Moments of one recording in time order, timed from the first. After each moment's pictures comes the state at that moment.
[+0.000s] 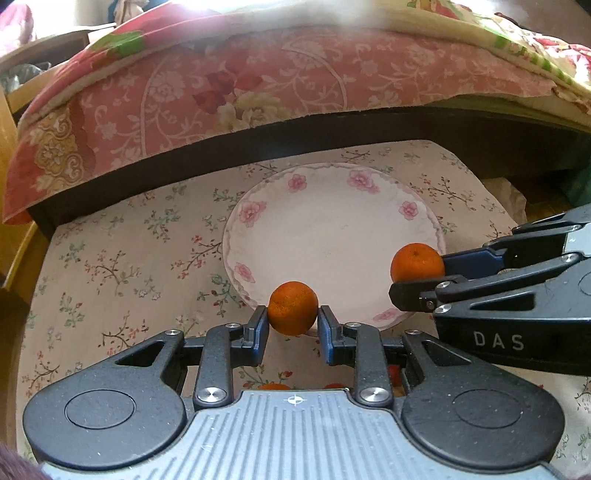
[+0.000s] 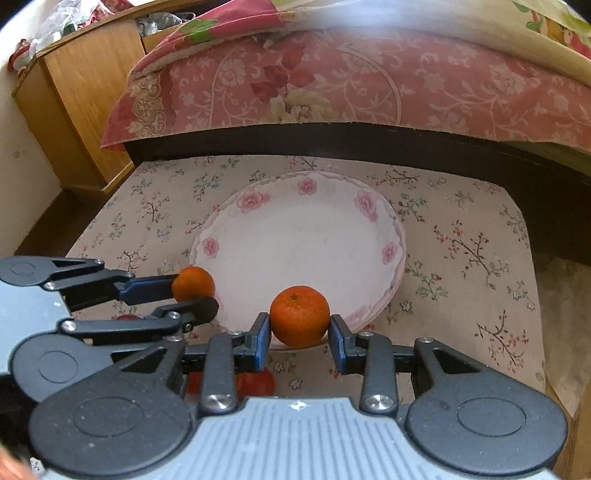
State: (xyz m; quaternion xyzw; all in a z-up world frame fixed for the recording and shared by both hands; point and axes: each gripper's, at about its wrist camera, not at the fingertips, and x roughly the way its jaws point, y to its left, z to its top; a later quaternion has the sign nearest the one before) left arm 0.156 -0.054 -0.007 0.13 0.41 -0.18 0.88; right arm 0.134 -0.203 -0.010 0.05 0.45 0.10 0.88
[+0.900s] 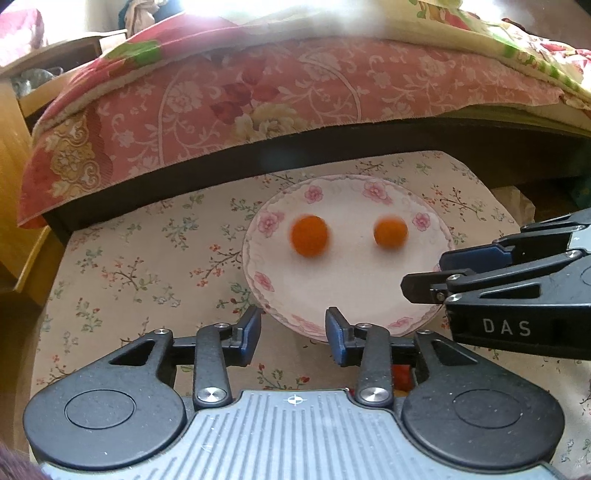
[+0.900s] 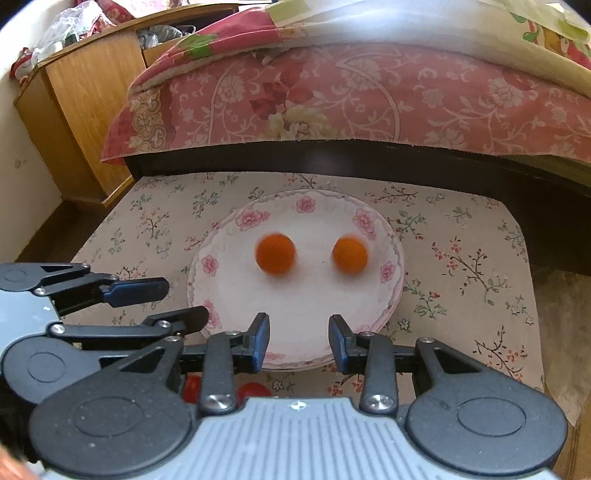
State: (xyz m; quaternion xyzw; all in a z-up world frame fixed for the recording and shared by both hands) left arm 0.154 -0.052 0.001 0.13 0.40 -0.17 0.89; right arm 0.135 -0.205 -0.005 0.06 0.43 0.09 0.90
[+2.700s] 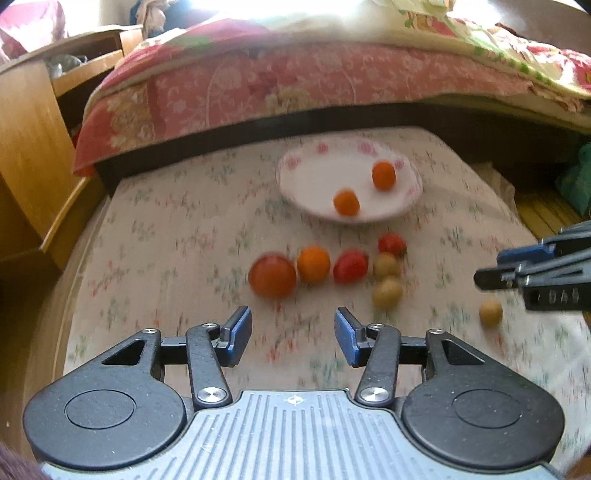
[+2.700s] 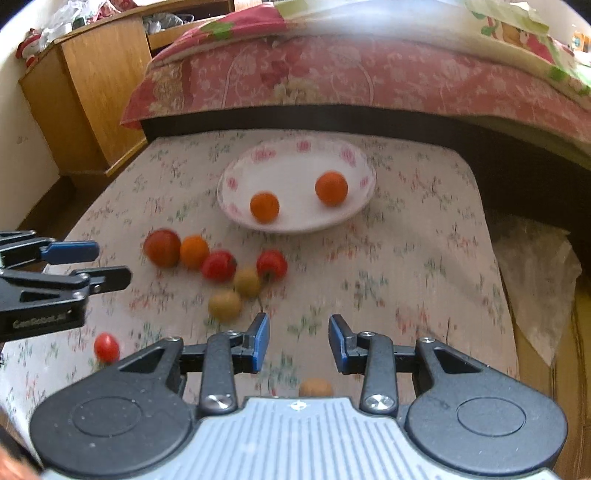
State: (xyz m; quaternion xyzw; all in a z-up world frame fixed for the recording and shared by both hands) left arm 0.040 0.012 0.015 0.12 0.40 -0.17 0.89; right arm 0.009 -0.199 0.004 0.04 0.45 0.07 0.89
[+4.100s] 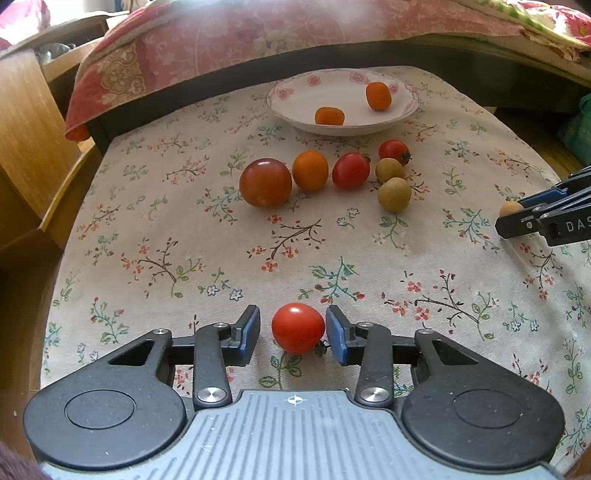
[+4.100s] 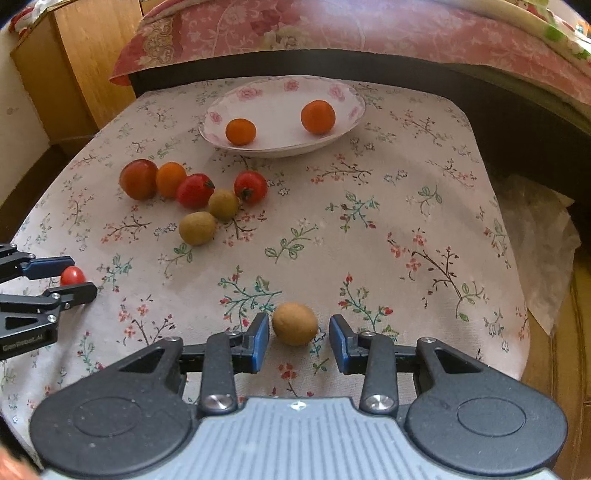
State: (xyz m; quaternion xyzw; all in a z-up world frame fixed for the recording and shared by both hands) left arm 0.017 0.021 -0.040 0.16 0.43 -0.16 0.87; right arm -0.004 -0.207 -0.038 0.03 0.49 0.06 0.87
